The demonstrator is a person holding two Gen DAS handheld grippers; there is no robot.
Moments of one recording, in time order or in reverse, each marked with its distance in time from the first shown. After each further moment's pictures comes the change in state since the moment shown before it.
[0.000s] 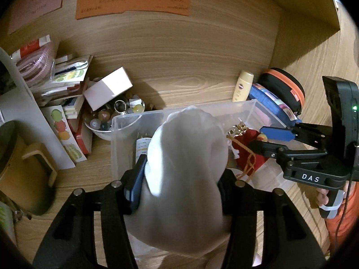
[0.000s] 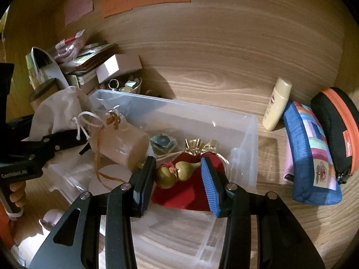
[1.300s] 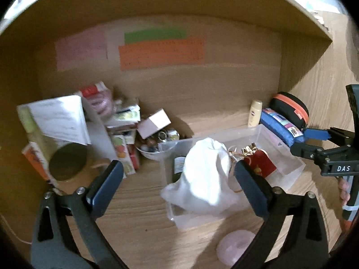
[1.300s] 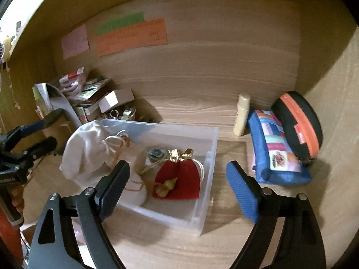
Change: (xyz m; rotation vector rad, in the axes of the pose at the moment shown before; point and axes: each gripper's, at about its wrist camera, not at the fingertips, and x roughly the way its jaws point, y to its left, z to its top) left arm -0.102 -0.013 -0.004 0.038 -0.192 0.209; right arm -0.092 -0.001 -0.008 0.109 -0.133 -0.060
